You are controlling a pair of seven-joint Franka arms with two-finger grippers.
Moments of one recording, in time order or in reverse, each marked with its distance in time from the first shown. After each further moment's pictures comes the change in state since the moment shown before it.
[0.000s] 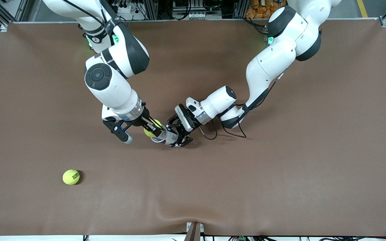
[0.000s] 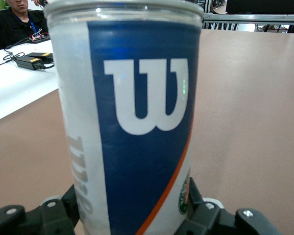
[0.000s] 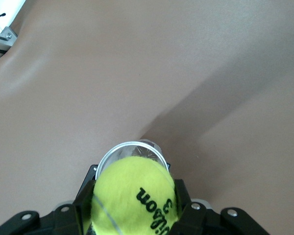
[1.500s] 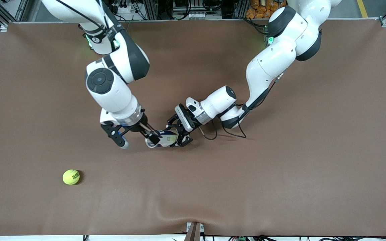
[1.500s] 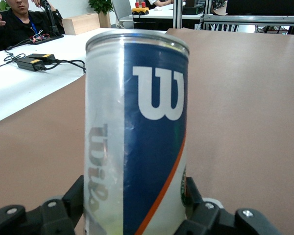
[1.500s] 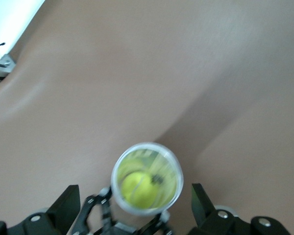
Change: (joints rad) left arm 0.000 0.000 -0.002 0.002 0.000 0.002 0.000; right arm -0.011 0.028 -0.034 0.032 -0.073 -0.007 -0.027
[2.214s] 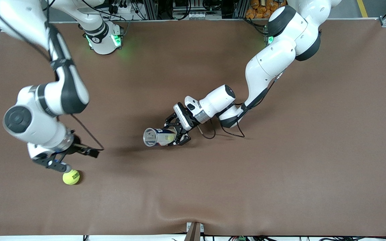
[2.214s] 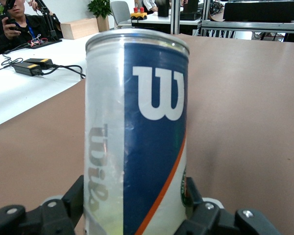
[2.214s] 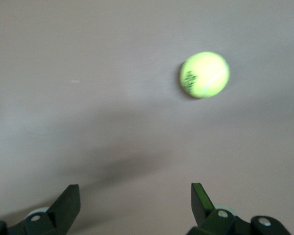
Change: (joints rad) left arm -0.001 0.000 -0.024 0.005 0.000 0.000 0.000; right arm -0.368 0.091 -0.011 -0.006 -0.061 -0.040 -0.786
